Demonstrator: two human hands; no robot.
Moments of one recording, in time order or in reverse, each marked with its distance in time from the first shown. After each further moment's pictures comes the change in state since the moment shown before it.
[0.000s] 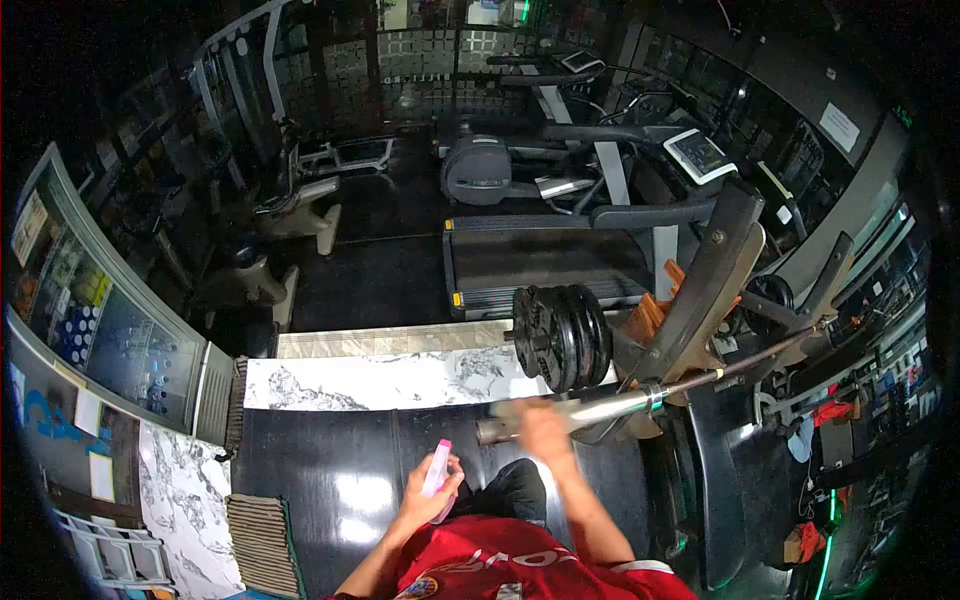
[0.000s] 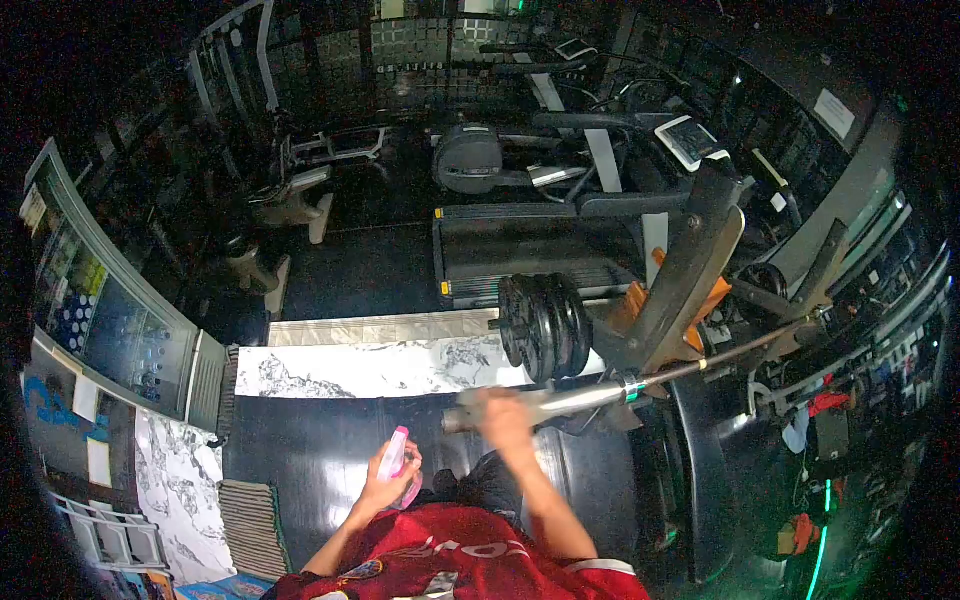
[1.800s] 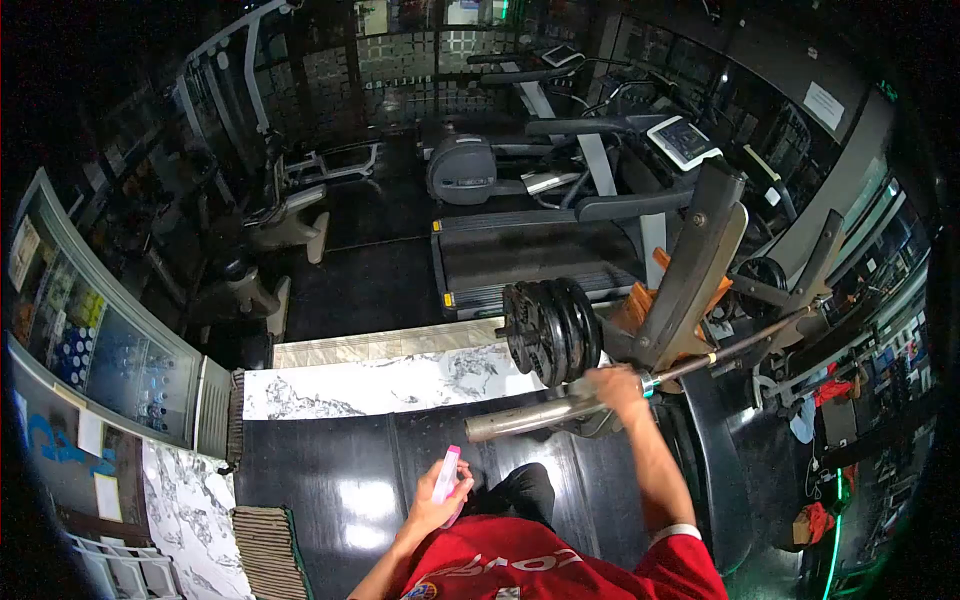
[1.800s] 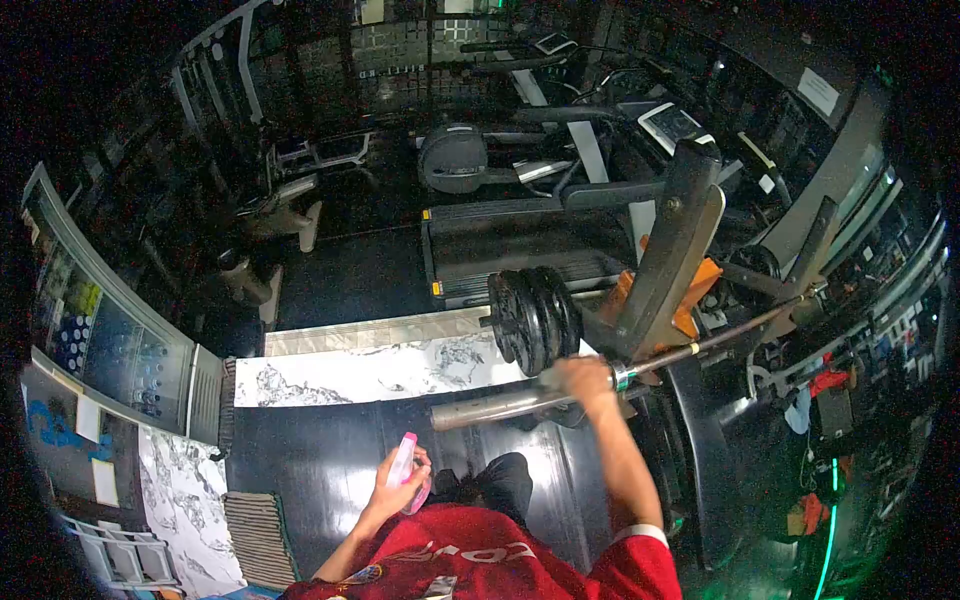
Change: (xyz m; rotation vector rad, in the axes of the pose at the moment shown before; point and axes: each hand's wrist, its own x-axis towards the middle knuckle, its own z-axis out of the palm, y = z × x) left_hand -0.008 0.008 0.024 0.066 -0.068 0.054; right_hand 0.023 0.137 -0.091 -0.228 -0.364 0.184
